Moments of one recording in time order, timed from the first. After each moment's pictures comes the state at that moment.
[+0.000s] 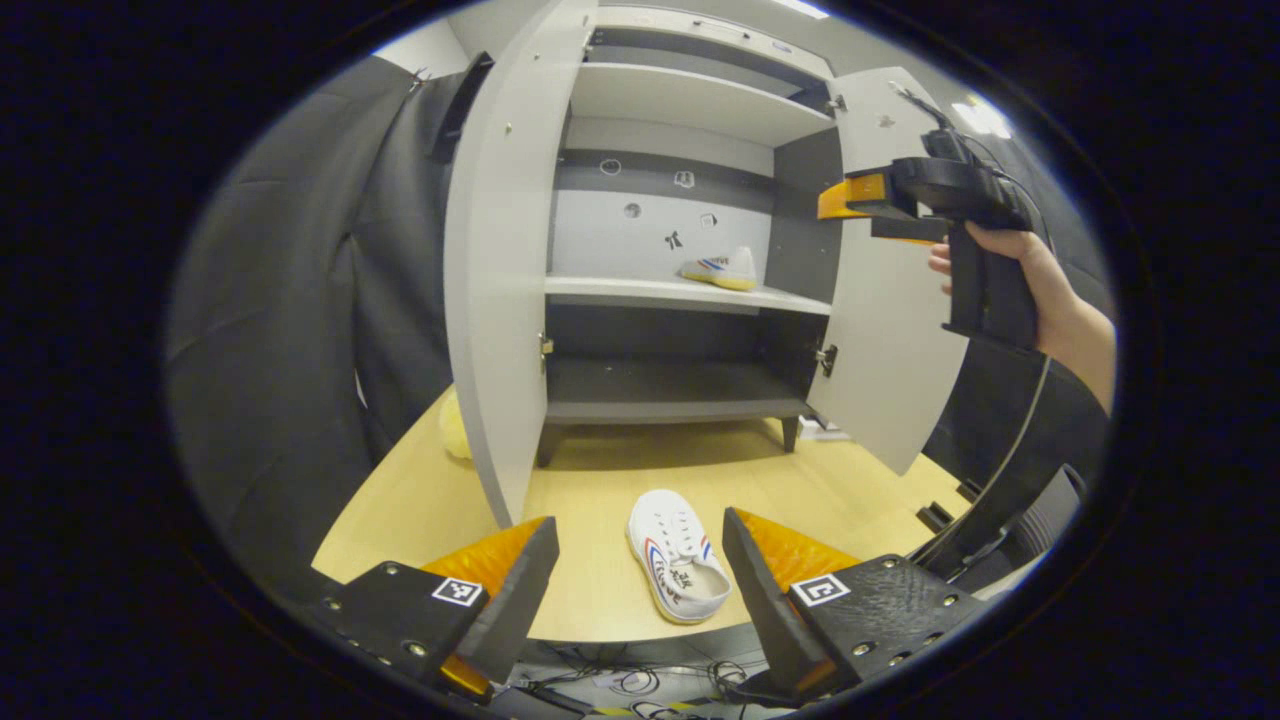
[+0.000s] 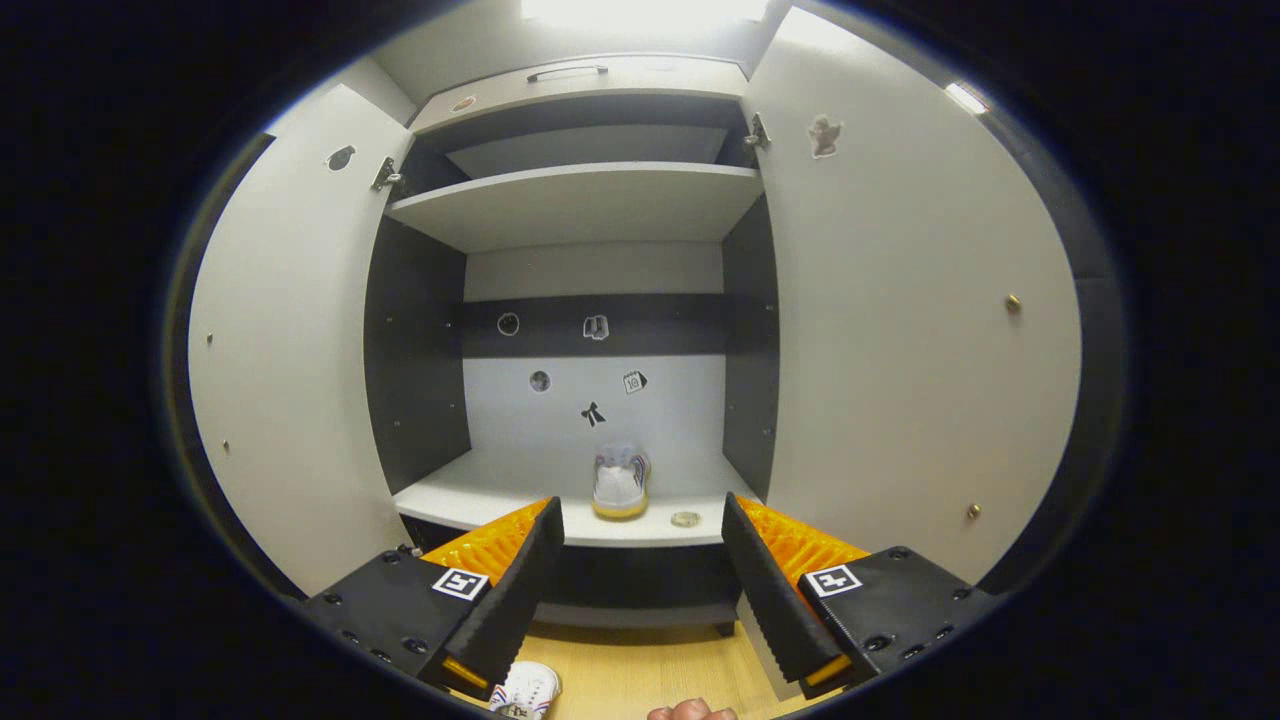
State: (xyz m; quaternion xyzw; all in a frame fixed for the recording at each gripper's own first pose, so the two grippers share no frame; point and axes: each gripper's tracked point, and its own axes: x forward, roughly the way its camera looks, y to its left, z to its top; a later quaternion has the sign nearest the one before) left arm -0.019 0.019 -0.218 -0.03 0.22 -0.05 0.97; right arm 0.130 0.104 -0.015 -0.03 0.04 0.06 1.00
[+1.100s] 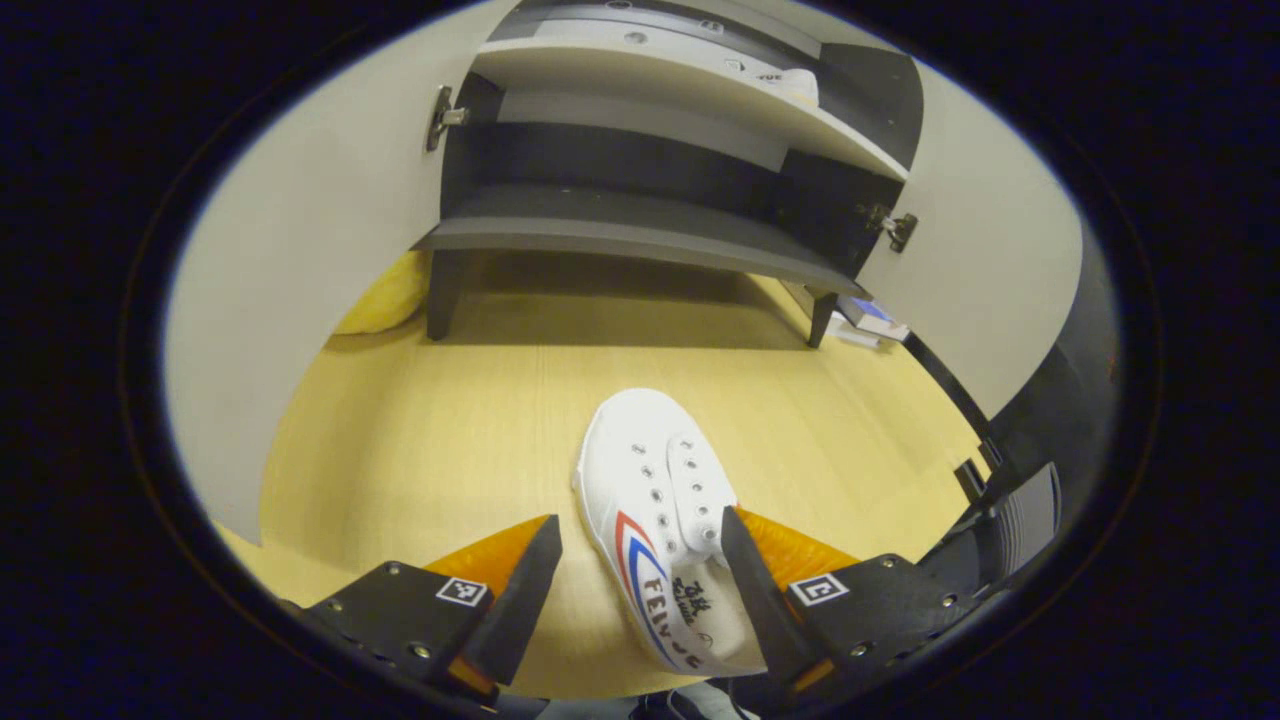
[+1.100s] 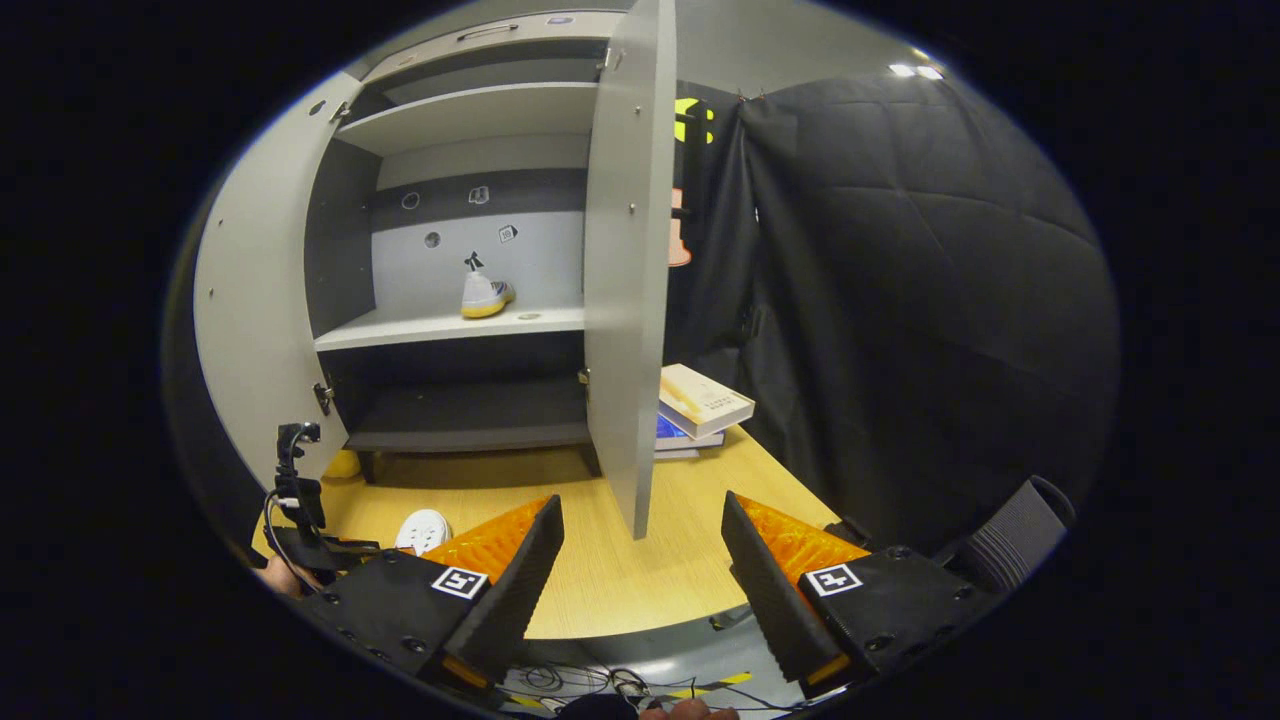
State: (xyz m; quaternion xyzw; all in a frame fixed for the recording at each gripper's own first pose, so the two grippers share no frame) left arm 0.093 -0.014 -0.410 -0.09 0.40 -0.10 0.91; right arm -0.040 -0.042 -0.144 -0.03 0.20 -0.09 0.98
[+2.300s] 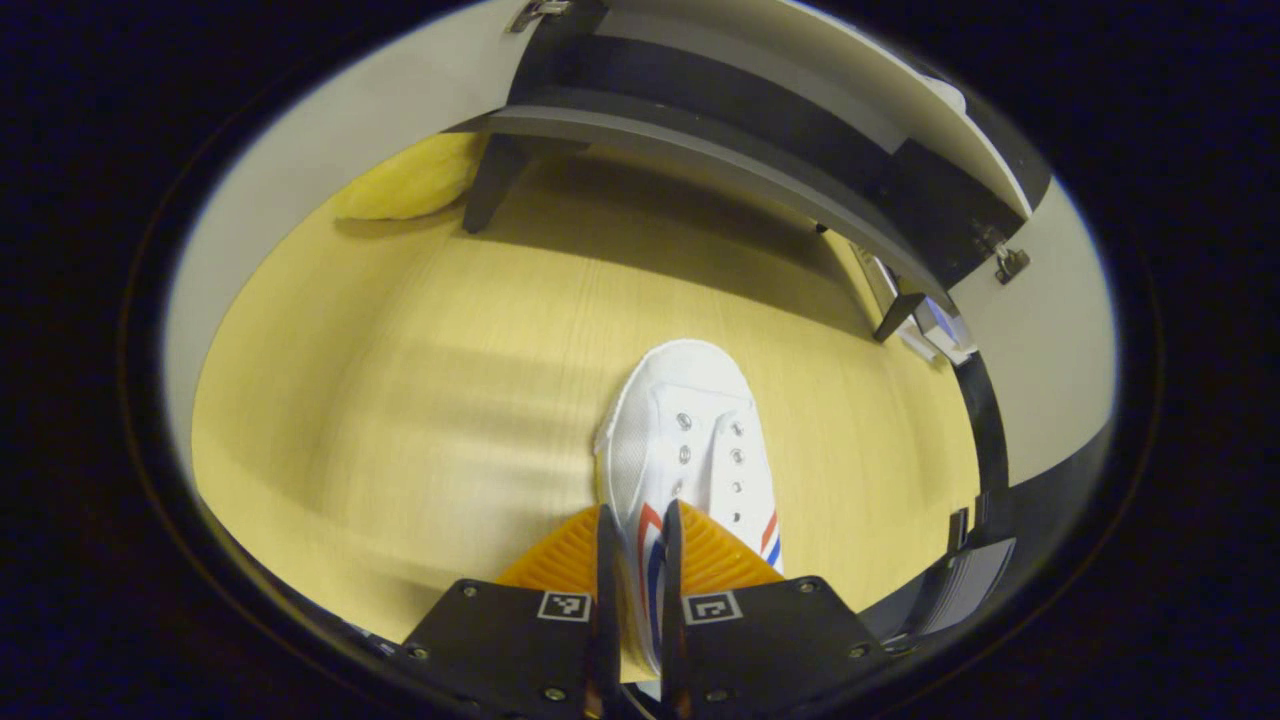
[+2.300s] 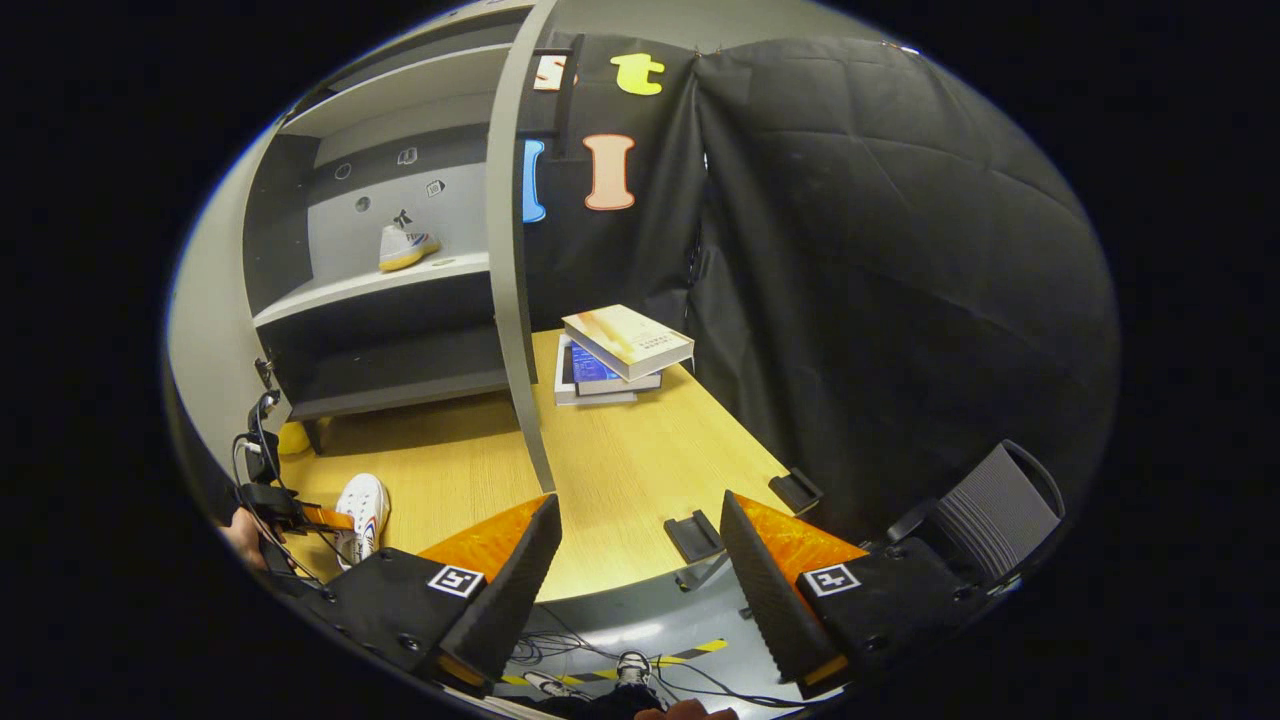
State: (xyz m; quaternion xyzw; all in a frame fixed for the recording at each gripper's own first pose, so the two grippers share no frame) left arm 0.085 -0.014 -0.434 -0.16 0.52 -0.02 0.84; right arm -0.047 -0.118 -0.180 -0.01 0.27 -0.14 0.95
